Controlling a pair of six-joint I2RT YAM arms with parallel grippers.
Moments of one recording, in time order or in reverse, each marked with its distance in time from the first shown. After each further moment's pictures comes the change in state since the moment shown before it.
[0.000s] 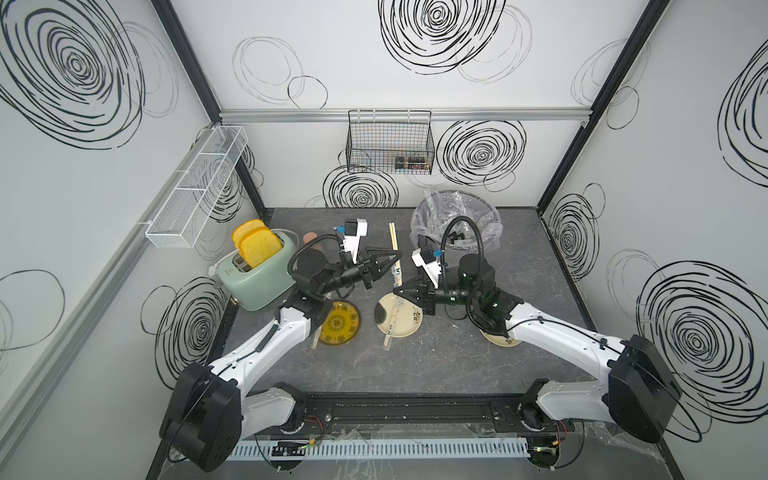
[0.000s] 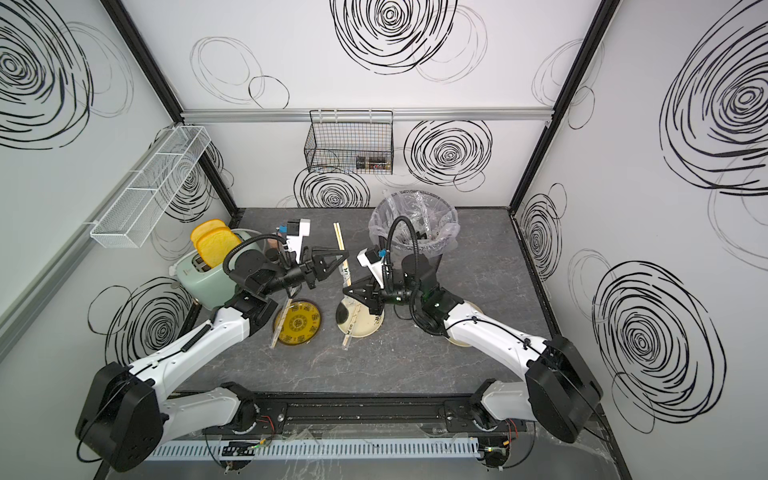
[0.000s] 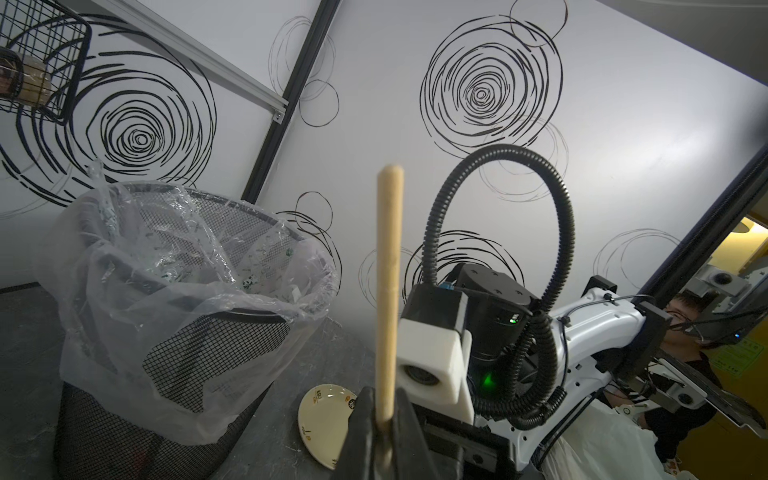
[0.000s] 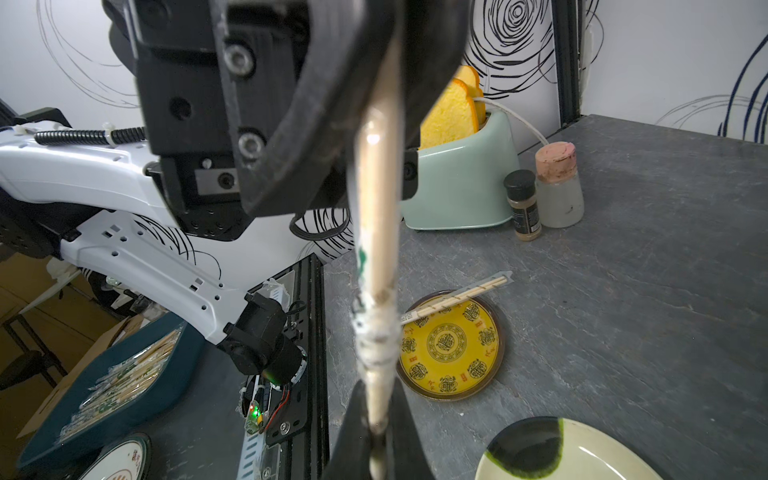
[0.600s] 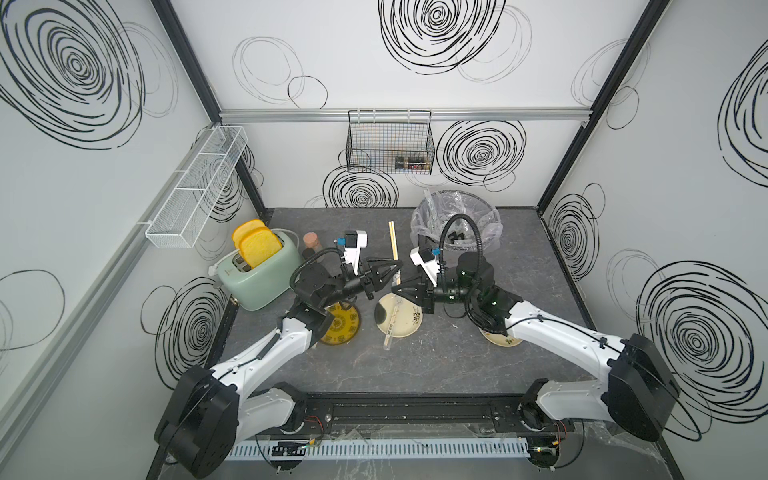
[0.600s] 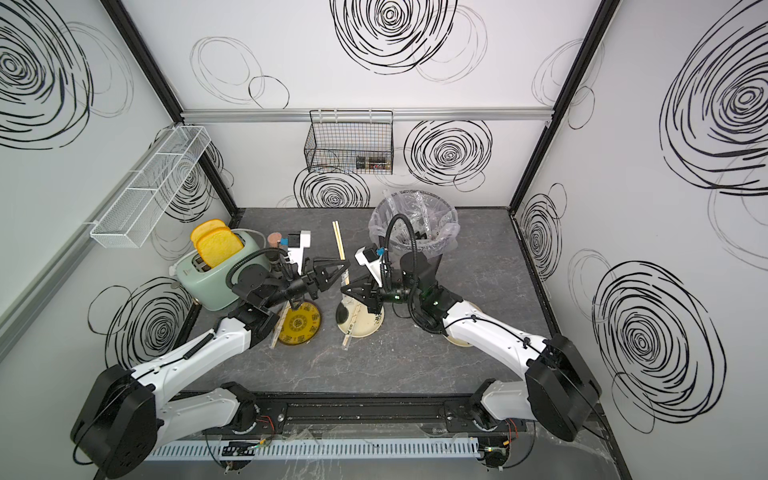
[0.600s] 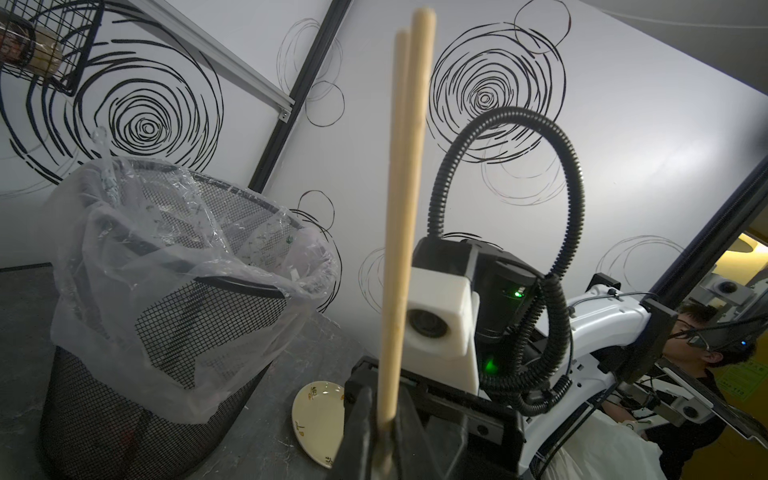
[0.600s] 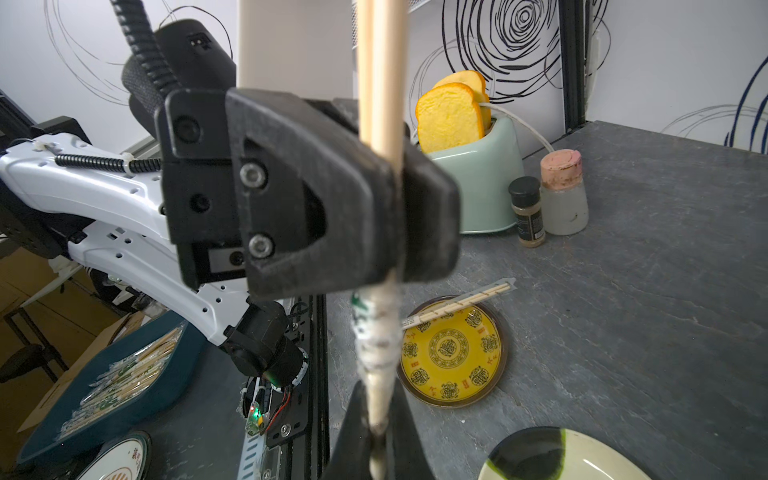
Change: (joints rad) left arm -0.049 -0.035 -0.112 0.081 -0.079 -0.021; right arm 0.005 0.007 0.026 -0.014 -0.003 -0.008
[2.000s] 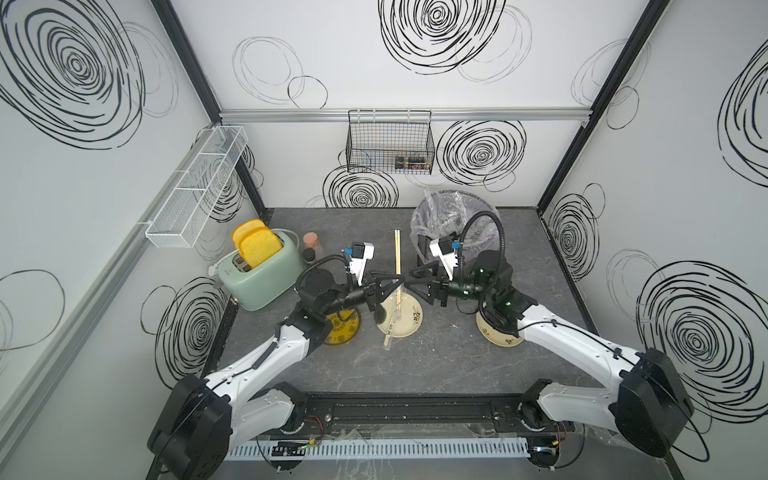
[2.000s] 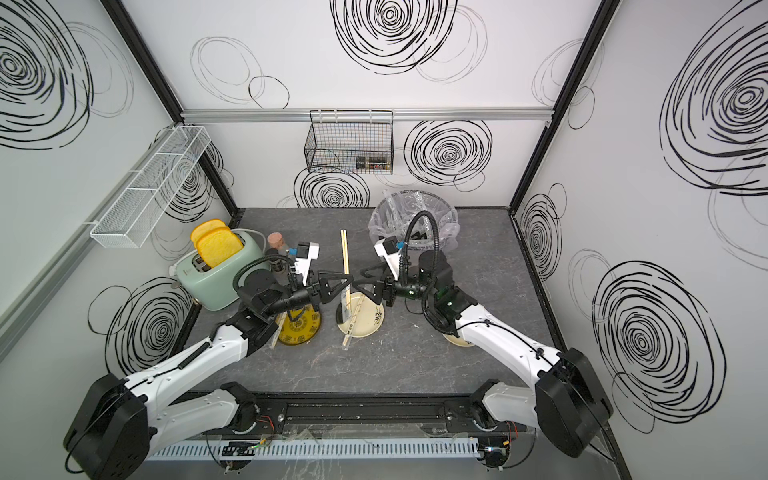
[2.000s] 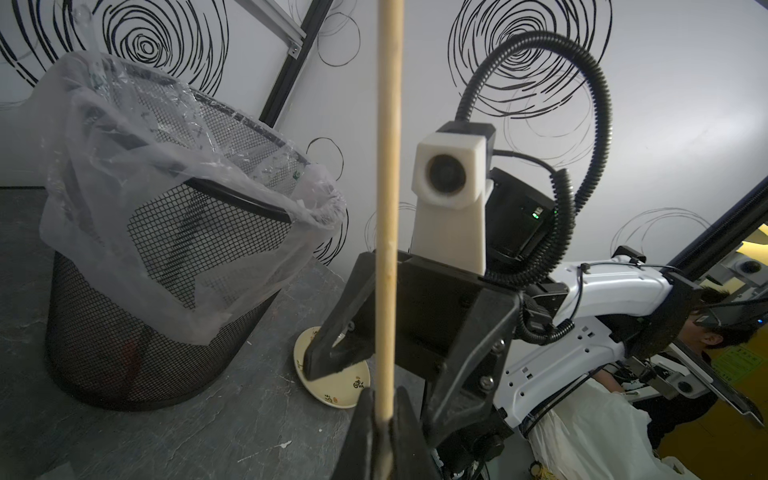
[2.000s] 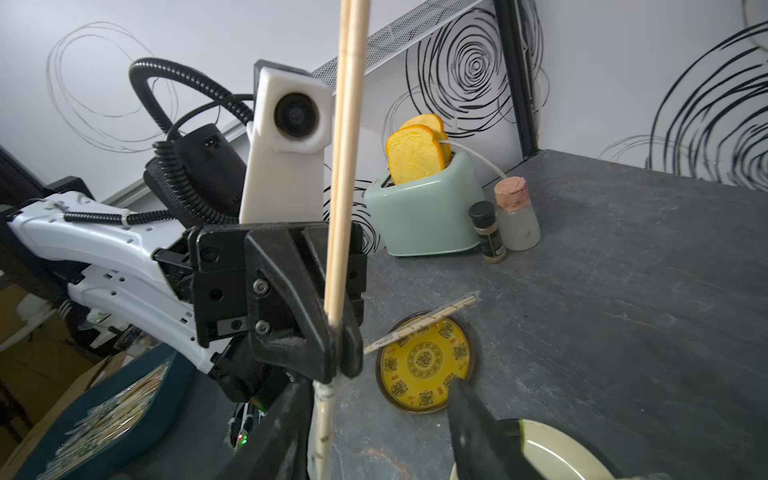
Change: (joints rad) left arm -0.029 -0.057 -0.042 -0.165 -0.013 0.053; right arm -0.097 -0.067 -0.059 0.042 -0.055 0.066
